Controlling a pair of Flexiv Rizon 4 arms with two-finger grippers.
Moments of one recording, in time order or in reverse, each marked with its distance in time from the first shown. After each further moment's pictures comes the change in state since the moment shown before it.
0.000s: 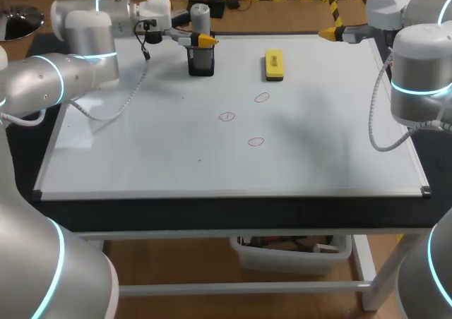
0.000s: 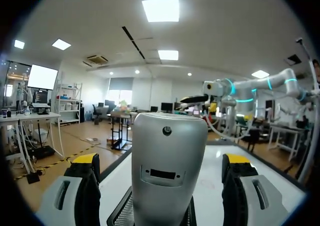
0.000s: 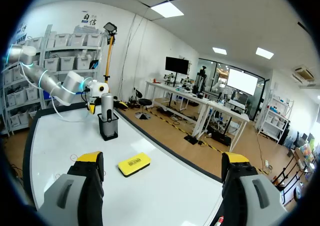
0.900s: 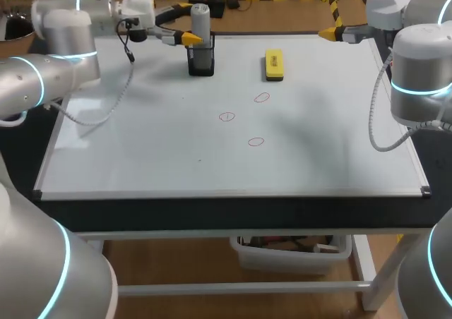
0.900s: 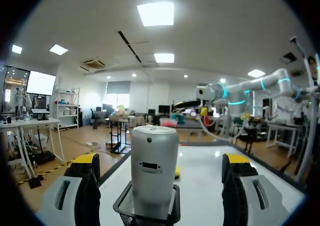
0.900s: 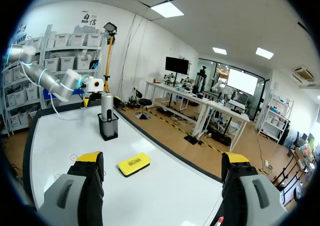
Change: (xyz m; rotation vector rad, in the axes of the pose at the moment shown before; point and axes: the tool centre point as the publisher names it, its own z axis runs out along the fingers) left arm 0.012 -0.016 -0.035 0.023 0.023 0.028; right arm 0.000 0.000 0.000 0.000 0.000 0.000
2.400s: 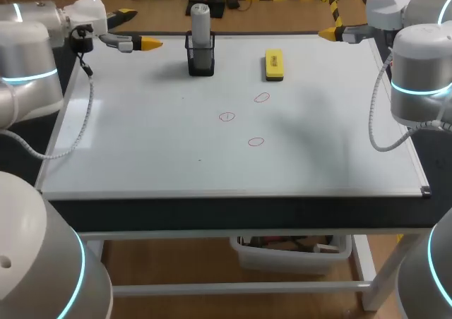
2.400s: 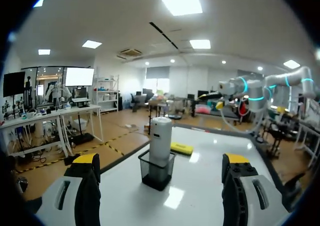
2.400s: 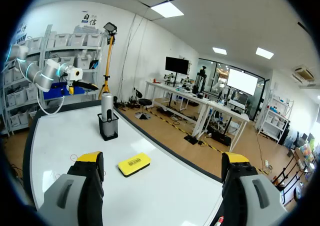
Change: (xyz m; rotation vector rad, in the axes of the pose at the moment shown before) left arm 0.037 -0.022 -0.130 -0.151 -0.370 -0.021; right arm 0.000 0.000 0.000 0.000 0.000 0.000
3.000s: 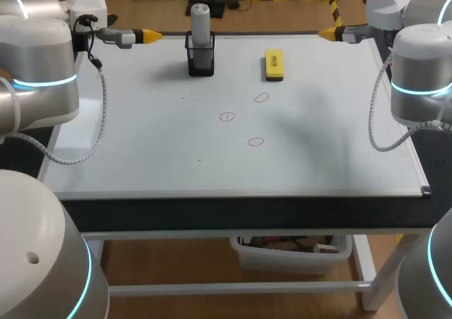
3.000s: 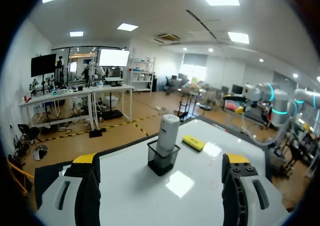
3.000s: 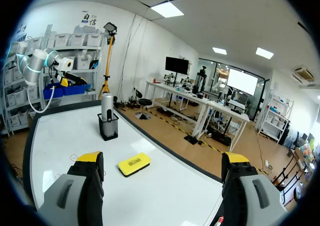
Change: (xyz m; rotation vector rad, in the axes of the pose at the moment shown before) left arm 0.031 -0.022 -0.041 -0.157 -0.305 -0.138; right arm 0.000 0.000 0.000 0.000 0.000 0.000
